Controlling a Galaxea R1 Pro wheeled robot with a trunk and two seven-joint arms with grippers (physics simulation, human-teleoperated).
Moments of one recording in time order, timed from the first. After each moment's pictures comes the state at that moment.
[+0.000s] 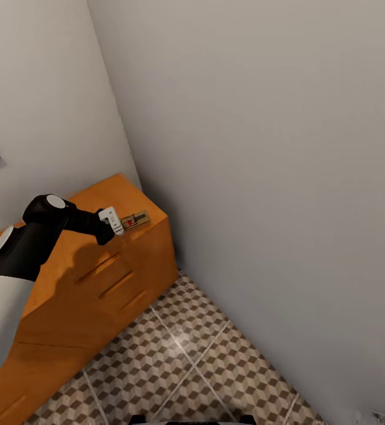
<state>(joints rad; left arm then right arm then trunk) -1.10 0.32 -0.20 -1.21 -0.64 0.53 -1.30 -0.29 0.05 0.33 -0.01 -0.07 -0.74 -0.08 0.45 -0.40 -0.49</state>
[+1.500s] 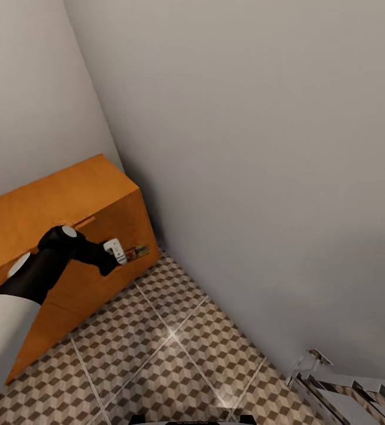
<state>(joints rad) -0.97 0.31 -0.21 -1.08 -0.64 0.52 -1.29 -0.29 0.05 0.33 -0.01 -0.07 -0.74 -0.08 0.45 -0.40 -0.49</state>
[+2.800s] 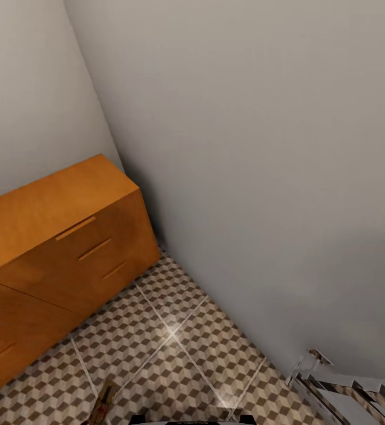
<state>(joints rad) -0.36 0.12 -0.20 0.07 0.08 -0.74 -0.19 -0.29 0.05 0.33 -0.02 -0.07 -0.74 -0.07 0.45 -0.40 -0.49</state>
